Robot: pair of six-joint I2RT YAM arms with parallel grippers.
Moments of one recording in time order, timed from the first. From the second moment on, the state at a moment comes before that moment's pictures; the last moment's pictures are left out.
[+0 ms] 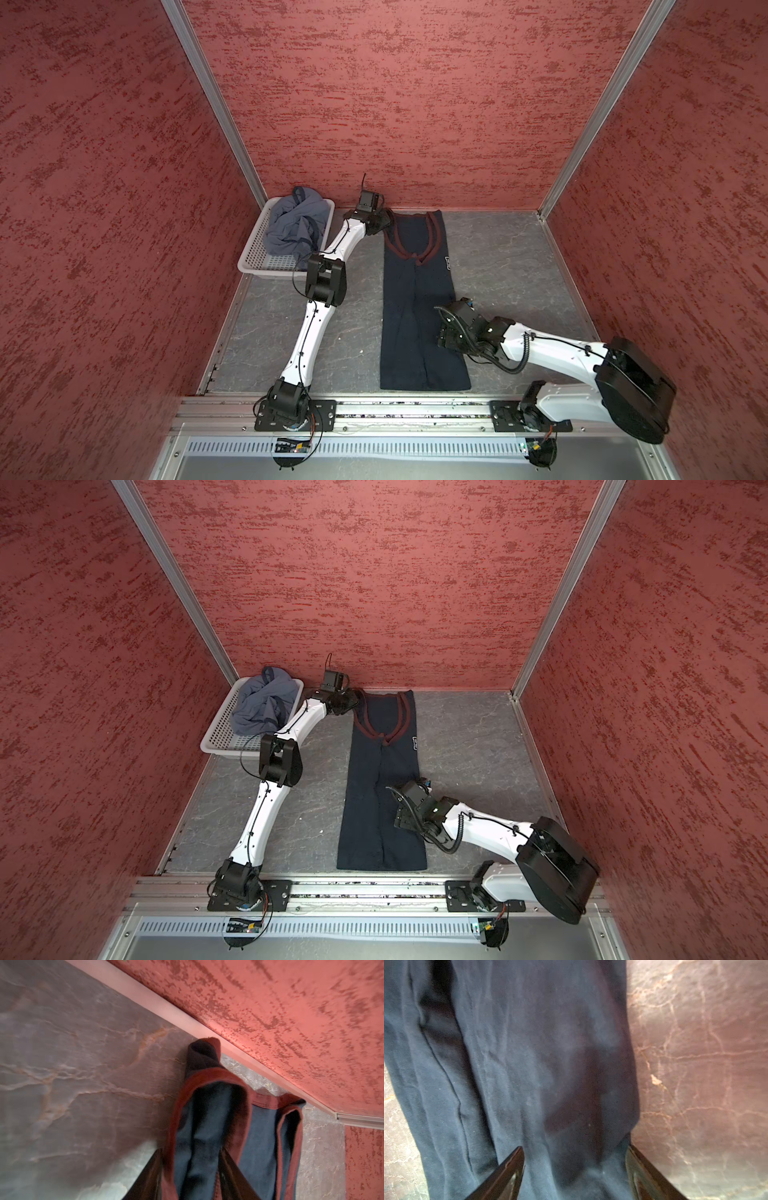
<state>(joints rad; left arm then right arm) -0.28 2.80 2.63 -0.62 0.16 -0.76 0.81 1.30 0.58 -0.42 0.05 1.01</state>
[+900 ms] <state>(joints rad) -0.35 2.82 2.65 -0.57 0.13 -0.73 0.81 1.29 0.57 -0.41 0.05 1.01</state>
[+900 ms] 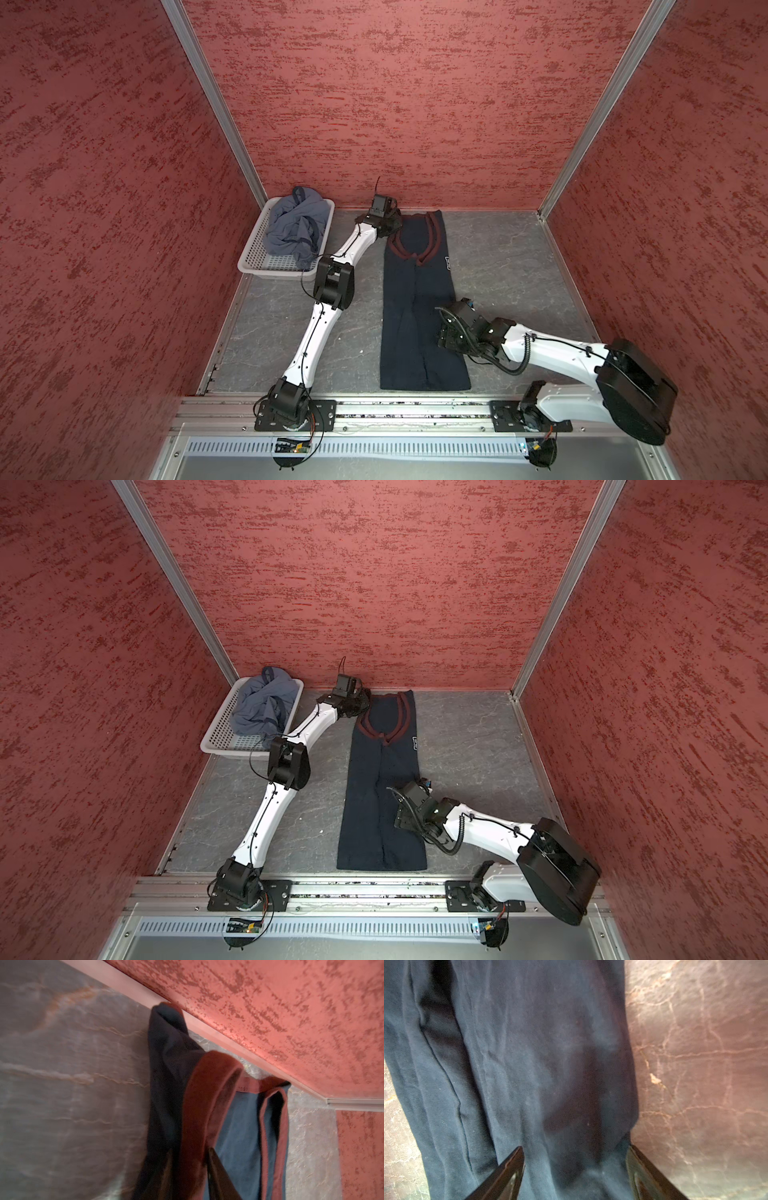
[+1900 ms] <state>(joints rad) -0.45 2.82 2.65 -0.61 -0.09 -0.52 0.81 1.32 0.57 -0.34 0.05 1.01</state>
